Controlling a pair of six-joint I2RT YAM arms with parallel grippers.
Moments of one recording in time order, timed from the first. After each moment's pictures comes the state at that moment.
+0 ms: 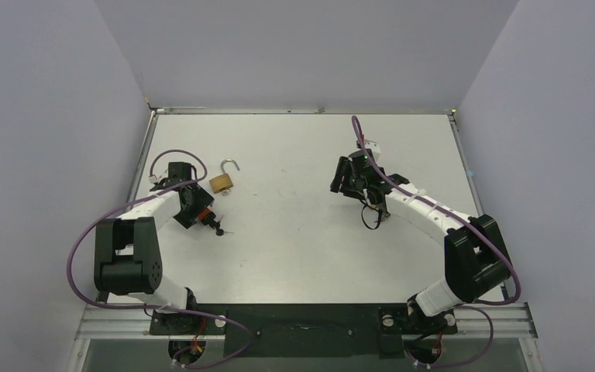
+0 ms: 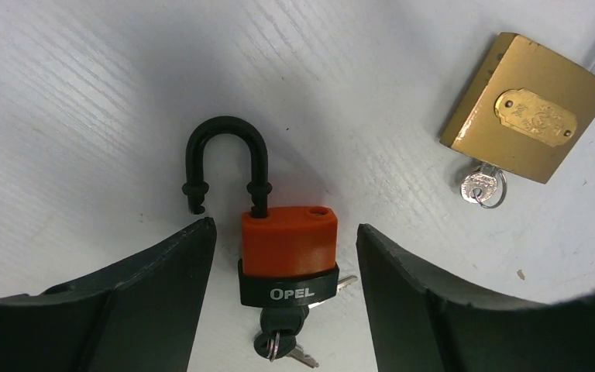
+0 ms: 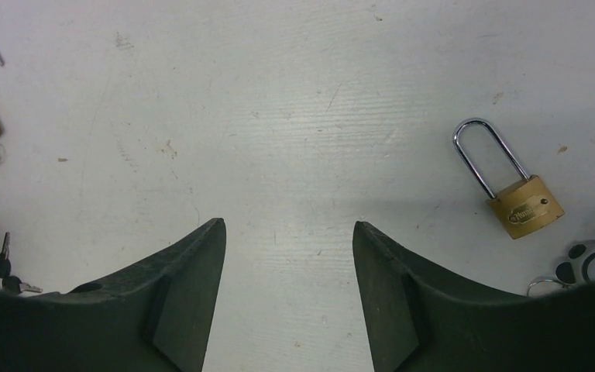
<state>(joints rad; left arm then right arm) 0.02 1.53 0.82 -0.41 -0.15 -0.84 0.49 1.52 0.99 -0.27 0.13 0.62</state>
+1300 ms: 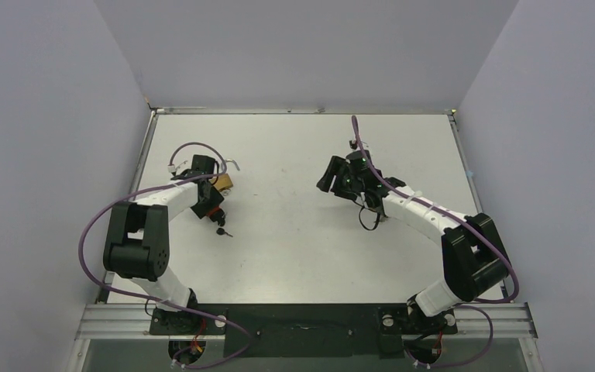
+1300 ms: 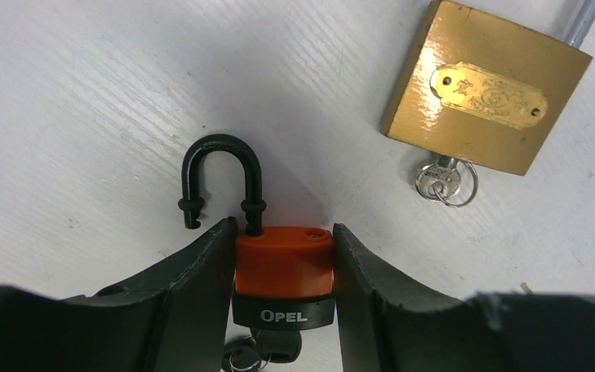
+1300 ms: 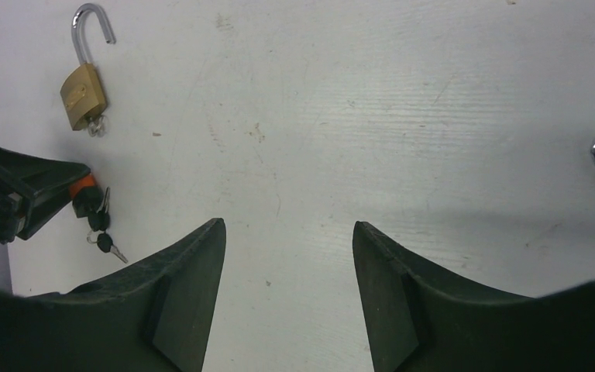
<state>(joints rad) -0.14 1.66 0.93 -0.44 -0.31 -0.86 0.51 1.53 0.96 -0.14 -0.02 0.70</state>
